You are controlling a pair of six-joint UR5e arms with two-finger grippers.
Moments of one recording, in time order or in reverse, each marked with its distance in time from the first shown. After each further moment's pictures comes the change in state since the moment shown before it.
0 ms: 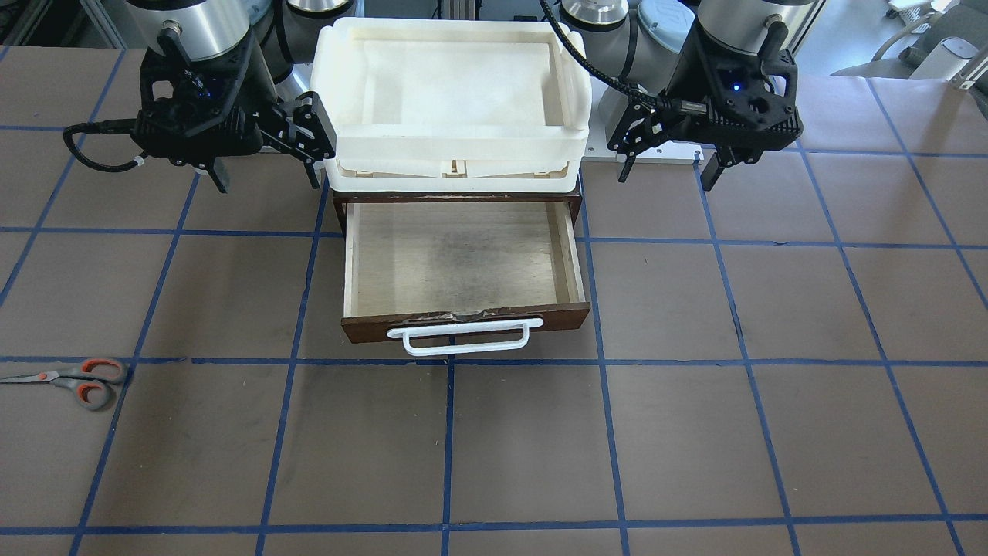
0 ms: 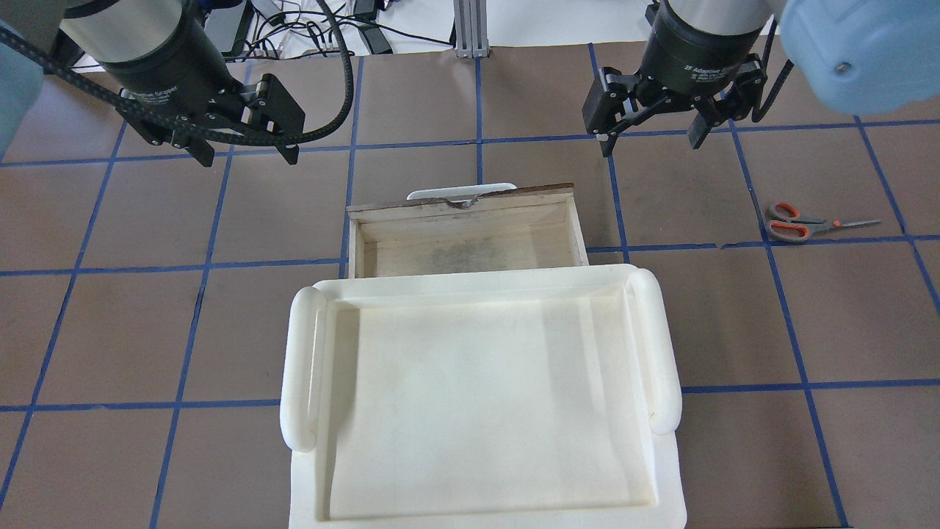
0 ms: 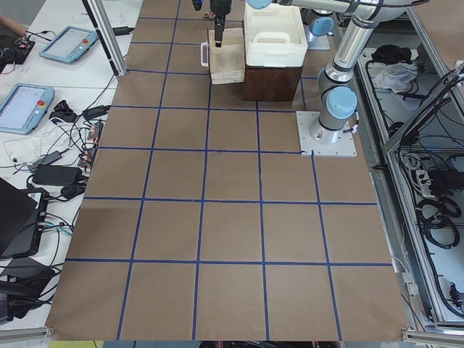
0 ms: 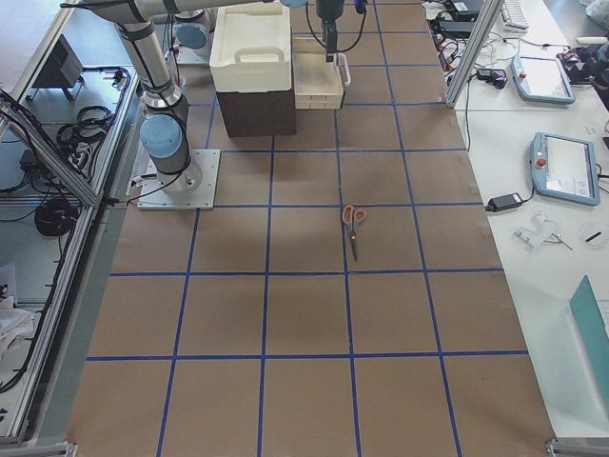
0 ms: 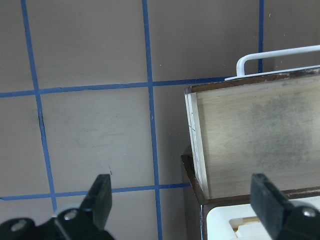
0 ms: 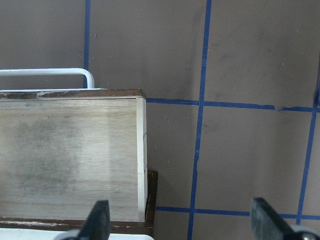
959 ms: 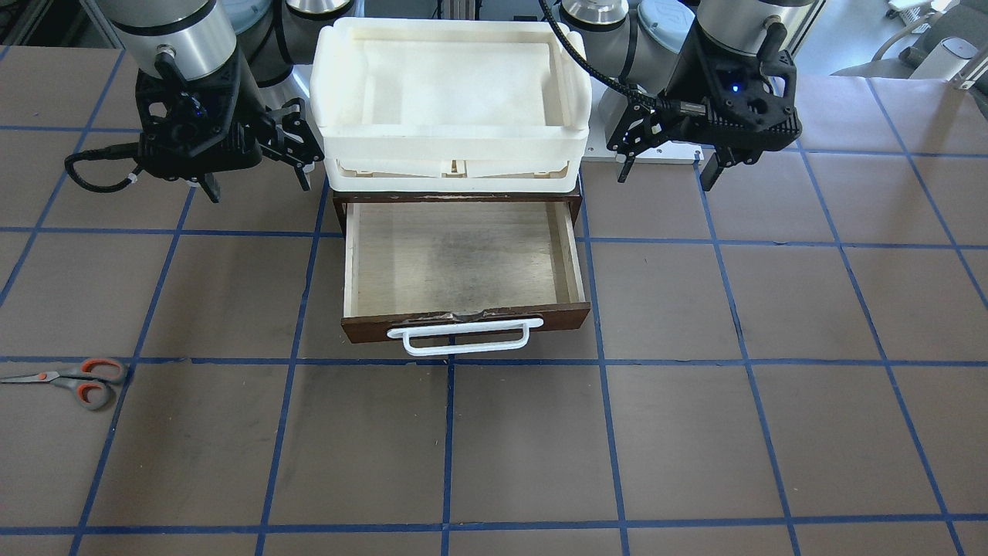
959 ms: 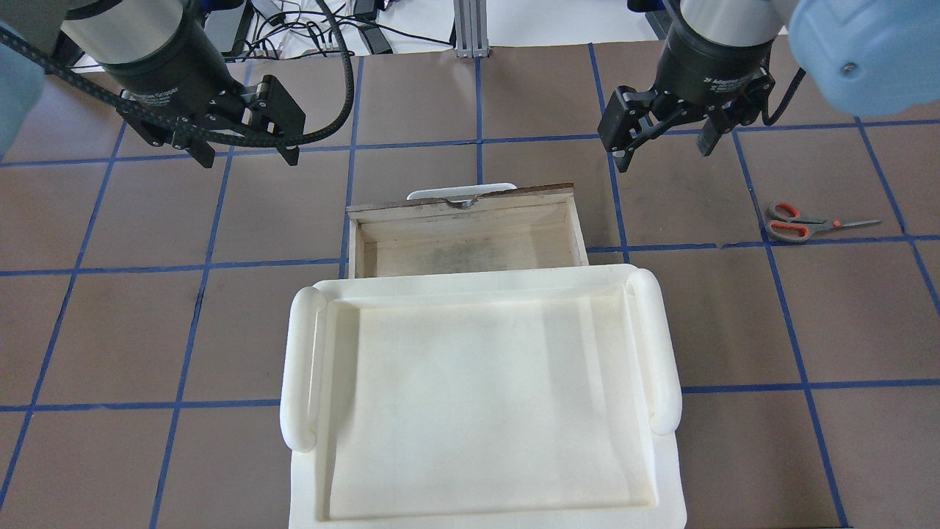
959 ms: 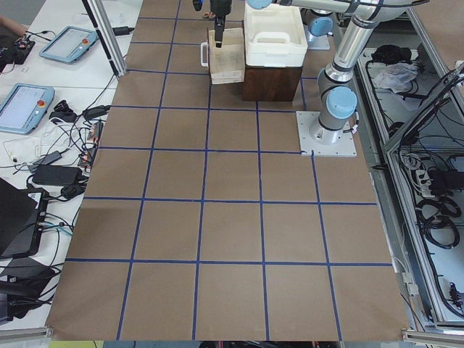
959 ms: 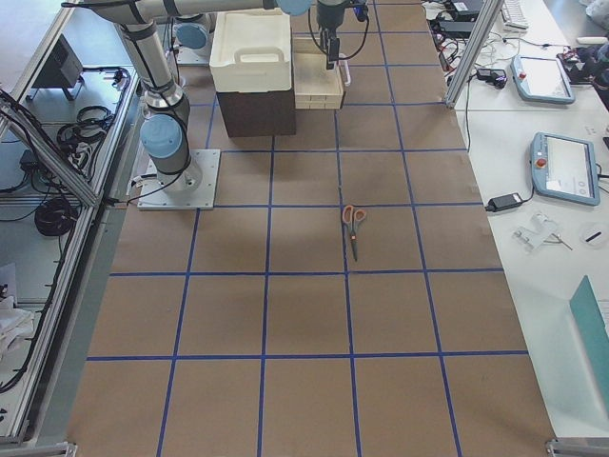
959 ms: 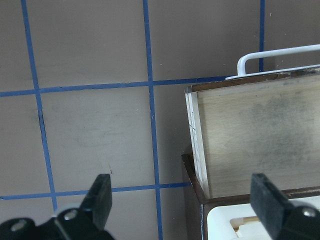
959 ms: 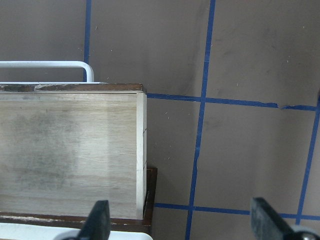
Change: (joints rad) left arm 0.000 0.000 -0.001 0.000 0.000 0.000; right arm -0.058 0.002 0.040 0.020 0.000 -0.217
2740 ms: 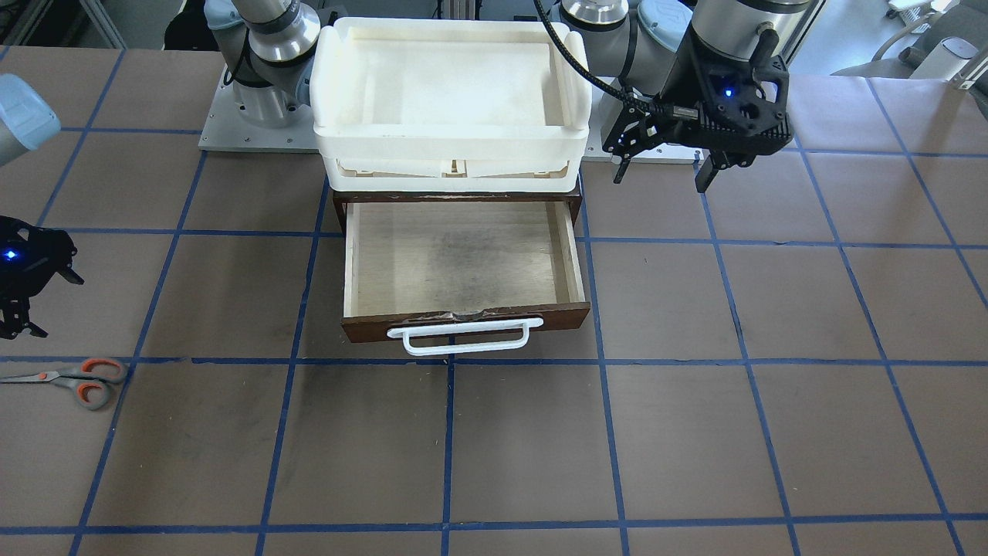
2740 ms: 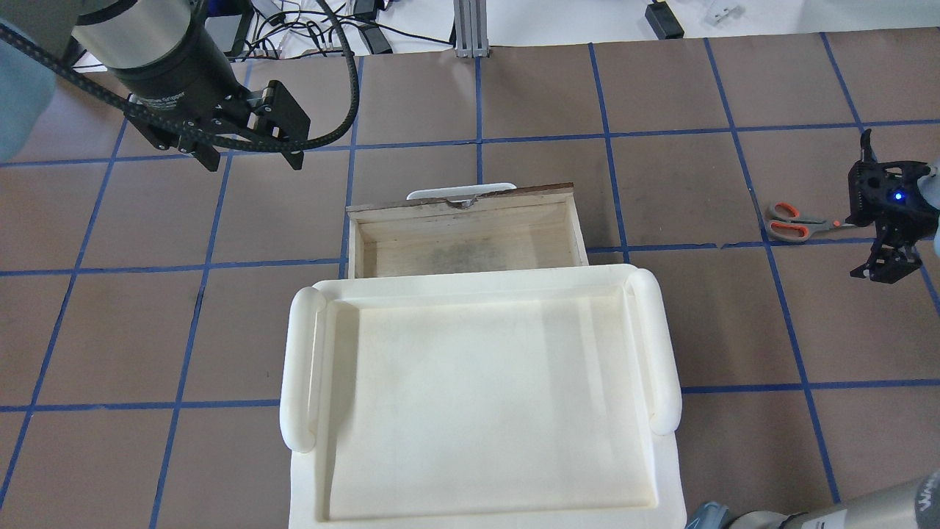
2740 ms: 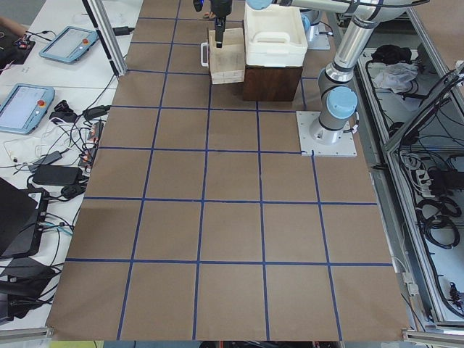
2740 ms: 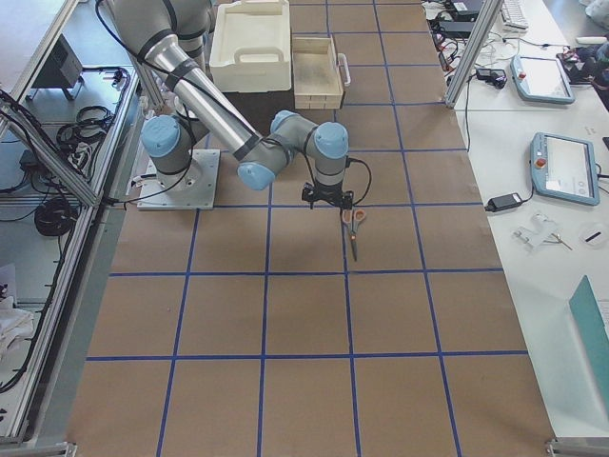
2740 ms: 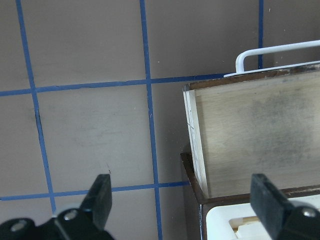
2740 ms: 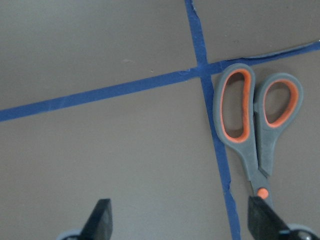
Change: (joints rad) left arm -0.005 -0.002 -0.009 0.002 -0.002 0.005; right arm -0.694 0.241 0.466 -0.770 0.041 -1.854
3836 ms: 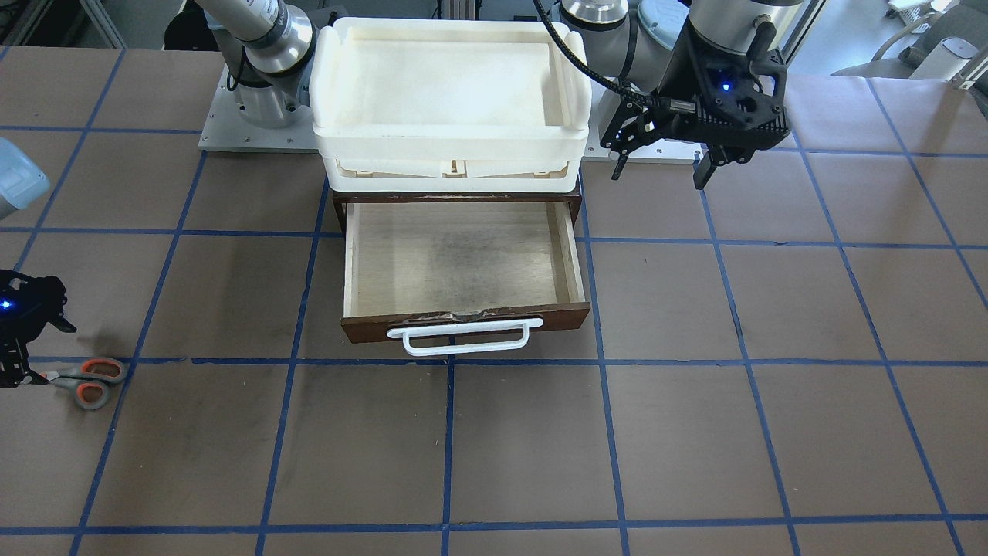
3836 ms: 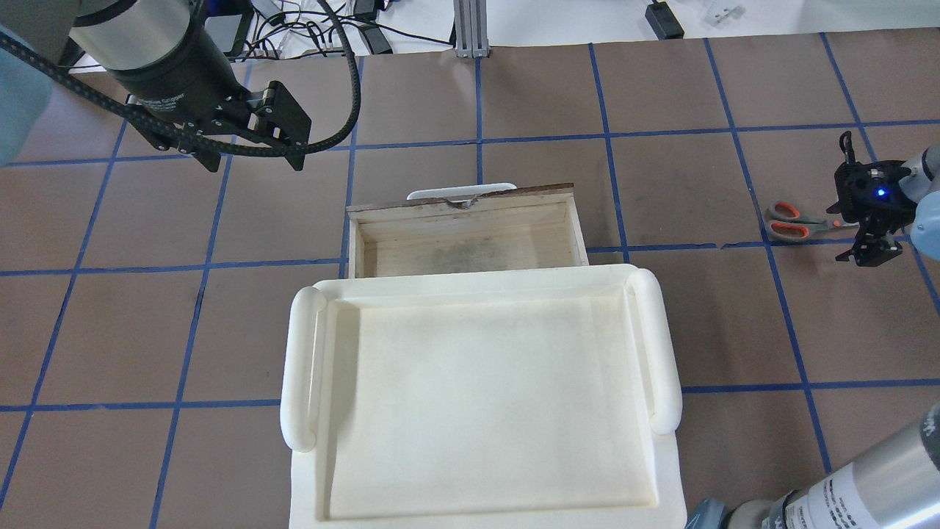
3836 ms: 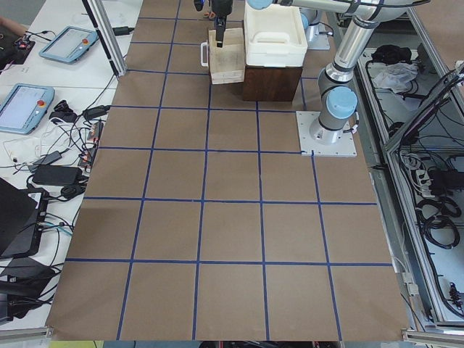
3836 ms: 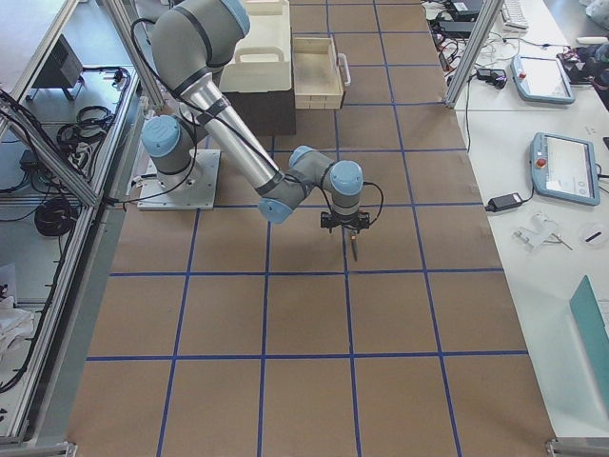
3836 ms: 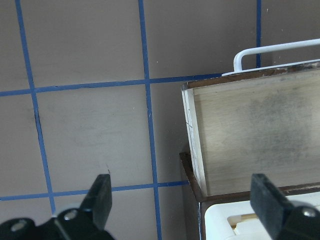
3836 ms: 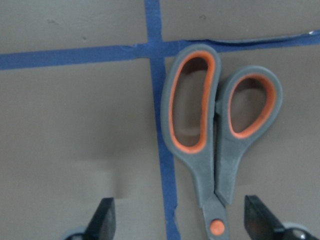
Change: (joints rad) left arm -0.006 0.009 -0.001 0.000 0.000 -0.001; right arm 0.005 0.172 -0.094 -0.080 0.064 -0.093
